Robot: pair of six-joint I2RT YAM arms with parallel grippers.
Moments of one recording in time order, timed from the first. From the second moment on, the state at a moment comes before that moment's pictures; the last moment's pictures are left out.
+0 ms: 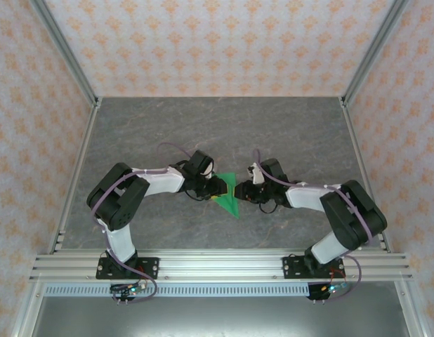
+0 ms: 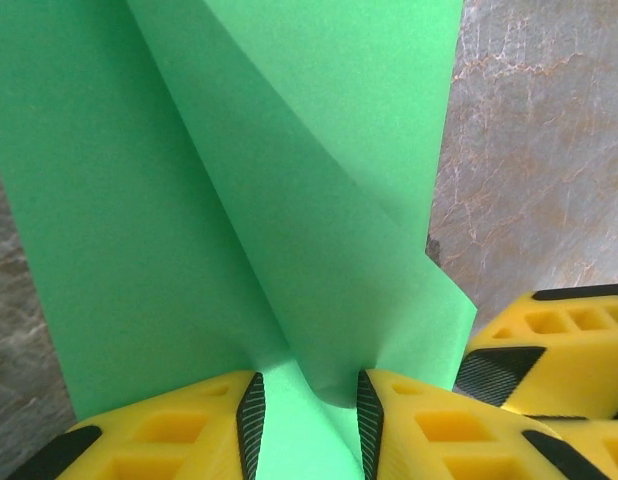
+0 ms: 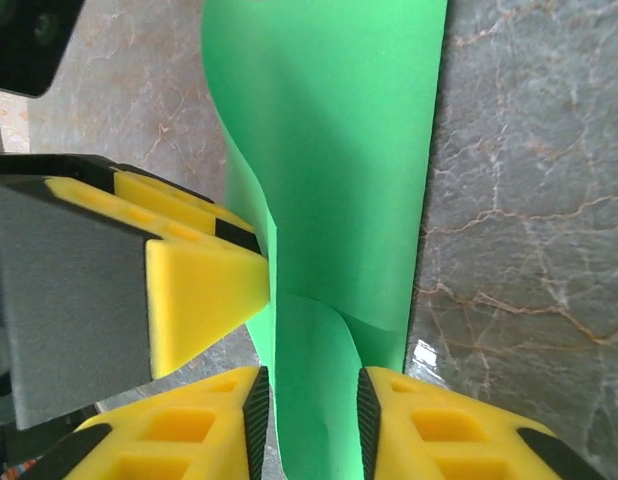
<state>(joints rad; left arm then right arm) -0.60 1.82 0.94 -0.15 0.46 -0.86 0.50 1.56 0.57 0.12 -0.60 0.69</state>
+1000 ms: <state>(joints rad) -0.60 1.82 0.94 -0.15 0.46 -0.86 0.50 1.65 0.60 0.19 -0.67 0.72</state>
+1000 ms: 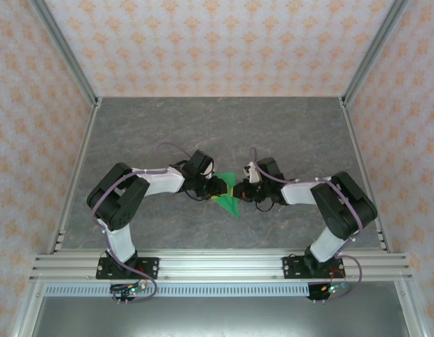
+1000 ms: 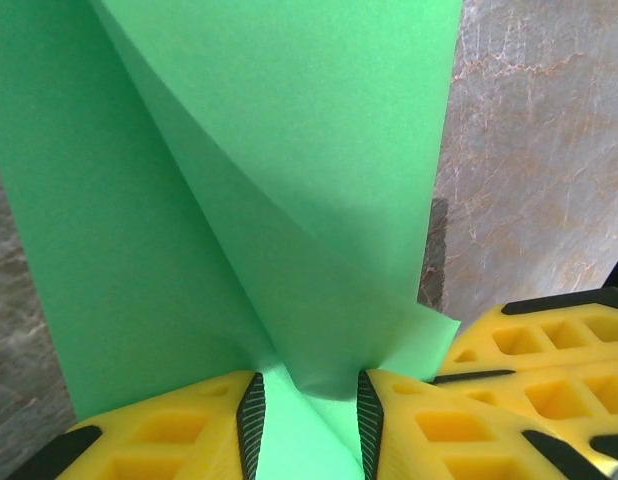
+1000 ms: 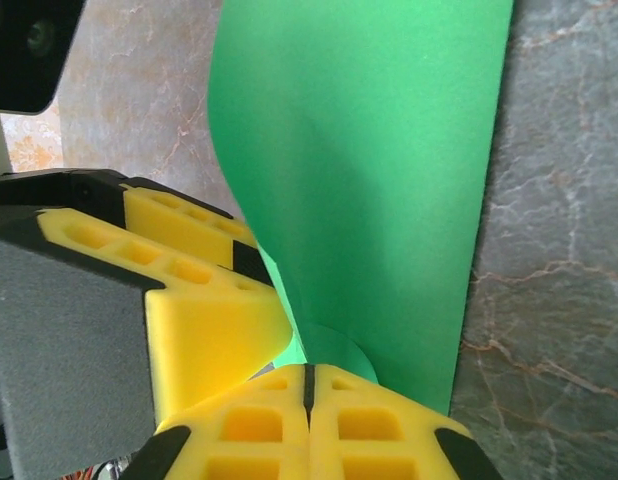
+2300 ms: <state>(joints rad) -0.60 1.80 0.94 -0.16 0.46 -0.86 0.50 1.67 0.67 0.01 -0.54 0.60</state>
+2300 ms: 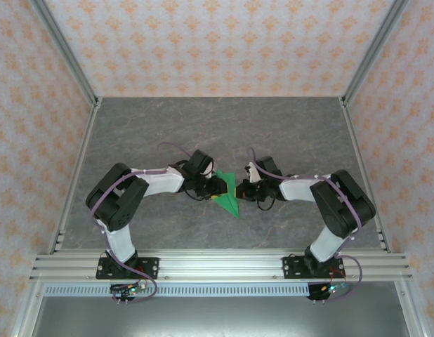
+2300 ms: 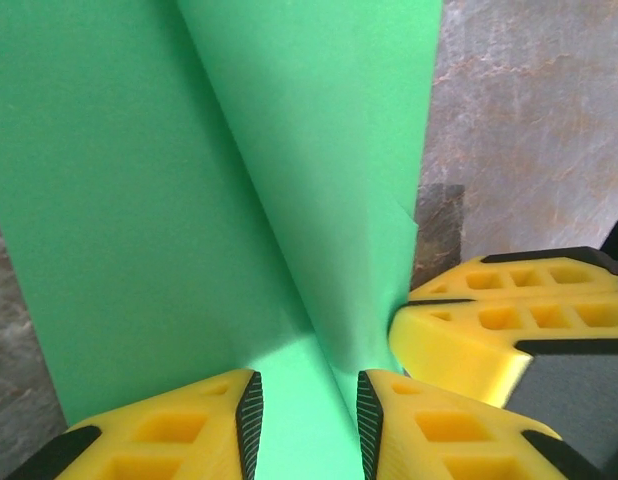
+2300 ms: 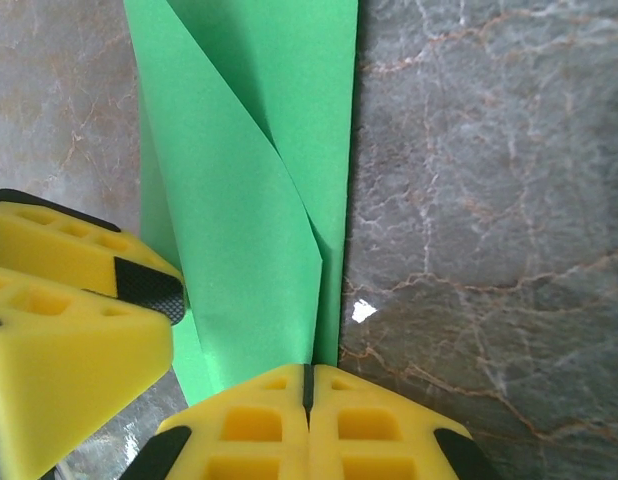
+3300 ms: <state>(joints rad) -0.60 1.92 1.09 -0.21 0.47 -0.82 0.52 1.68 0.71 -0.04 -0.51 0.57</state>
